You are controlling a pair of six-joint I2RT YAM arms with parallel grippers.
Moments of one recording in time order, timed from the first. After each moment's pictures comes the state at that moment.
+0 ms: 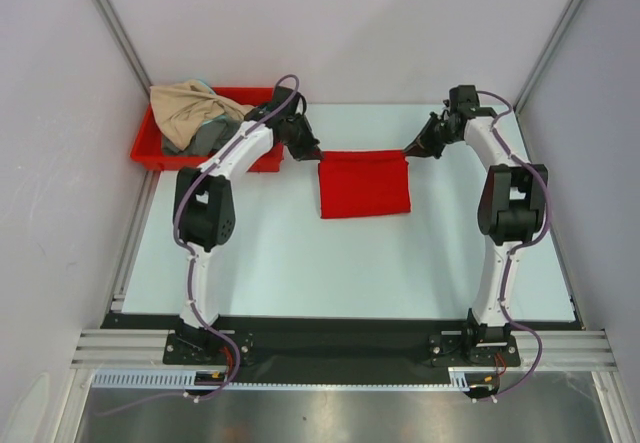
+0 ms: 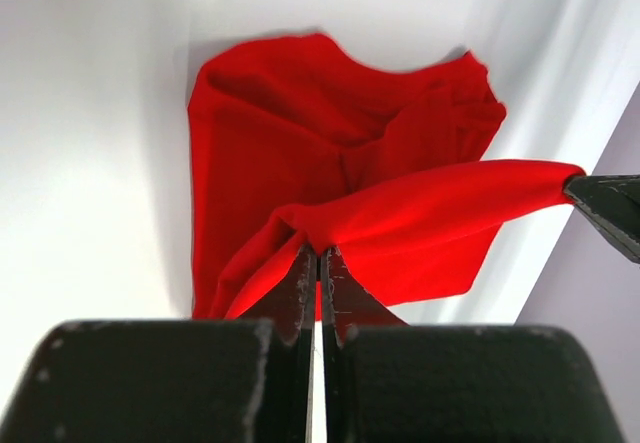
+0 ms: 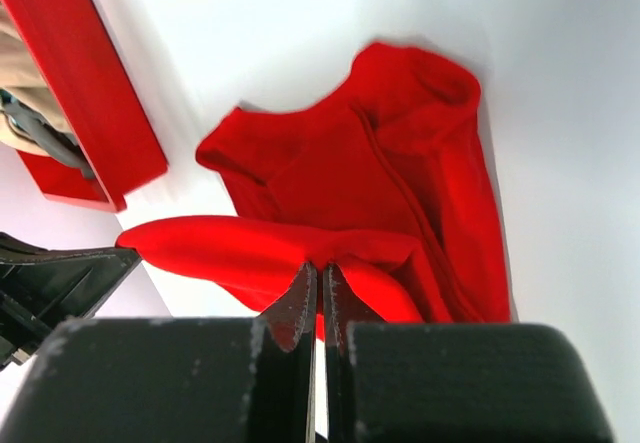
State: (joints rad) left arm -0.37 2.16 1.92 -0.69 0.26 -0.80; right arm 0.03 2.13 1.82 -0.71 -0.52 0.65
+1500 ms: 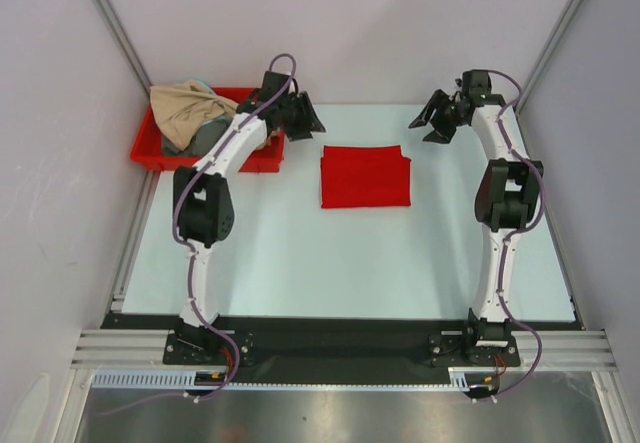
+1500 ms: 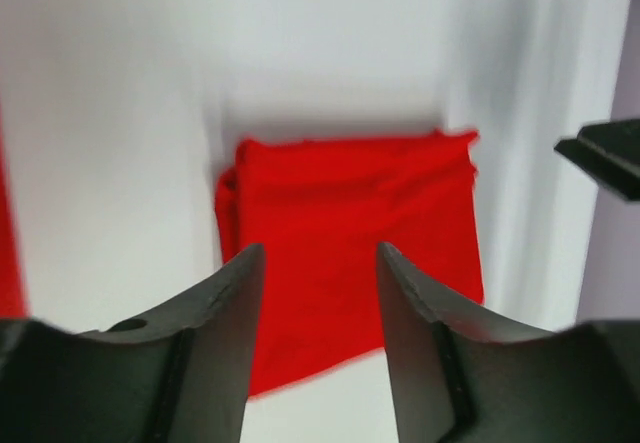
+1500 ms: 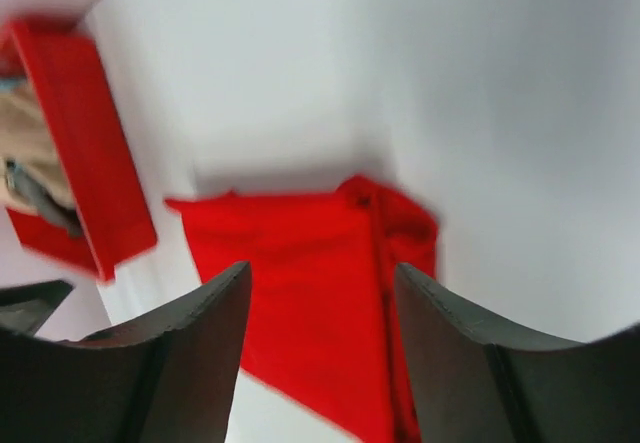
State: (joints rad) left arm -0.33 2.26 2.14 -0.62 0.23 -0.63; right arm -0.04 2.41 2.26 -0.75 -0.47 0.56
